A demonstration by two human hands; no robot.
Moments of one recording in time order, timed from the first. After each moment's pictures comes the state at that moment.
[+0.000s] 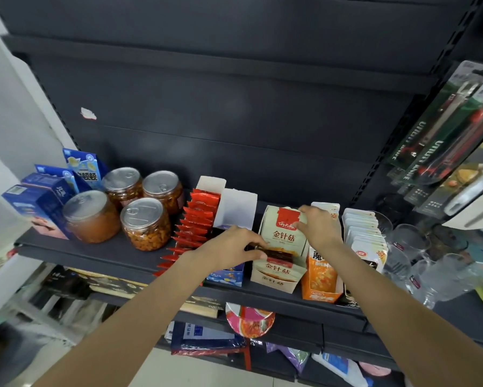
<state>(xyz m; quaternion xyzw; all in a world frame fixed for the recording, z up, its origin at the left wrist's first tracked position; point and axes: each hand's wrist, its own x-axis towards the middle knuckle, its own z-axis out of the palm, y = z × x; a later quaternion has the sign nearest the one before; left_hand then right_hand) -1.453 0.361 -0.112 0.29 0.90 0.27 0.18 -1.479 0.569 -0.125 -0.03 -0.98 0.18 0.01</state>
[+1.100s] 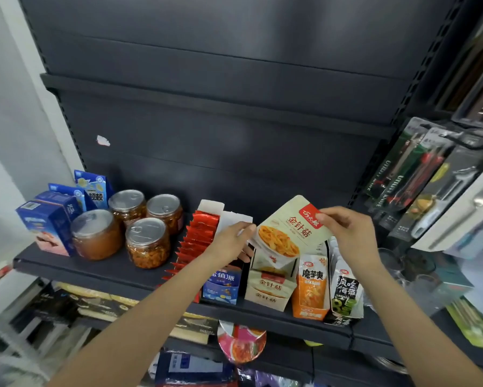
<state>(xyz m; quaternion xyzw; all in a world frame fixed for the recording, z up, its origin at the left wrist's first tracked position) -1.440 0.361 -0.076 0.06 0.83 0.53 0.16 -1.401 0.580 -0.025 0.01 -0.84 0.50 0.21</state>
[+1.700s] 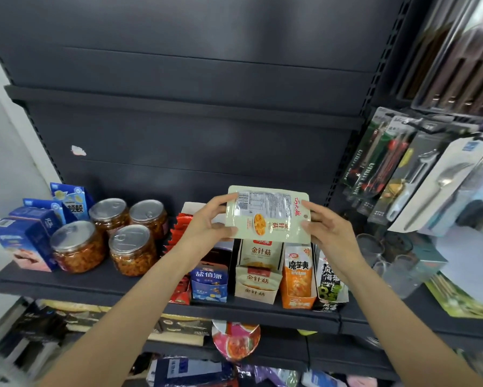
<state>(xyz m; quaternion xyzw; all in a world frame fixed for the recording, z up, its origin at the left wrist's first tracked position) -1.419 0.347 -0.038 0.13 0.73 0.67 0.08 -1.380 0.590 -0.040 -0.04 -0.72 0.69 0.10</state>
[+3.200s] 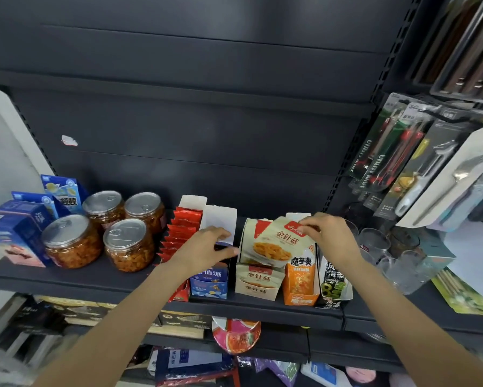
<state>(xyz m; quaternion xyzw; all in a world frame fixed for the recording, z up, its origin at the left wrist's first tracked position) -1.450 0.338 -0.104 0.18 0.94 0.28 0.10 -1.415 0.609 -0.068 0.03 -0.96 0.25 0.12</state>
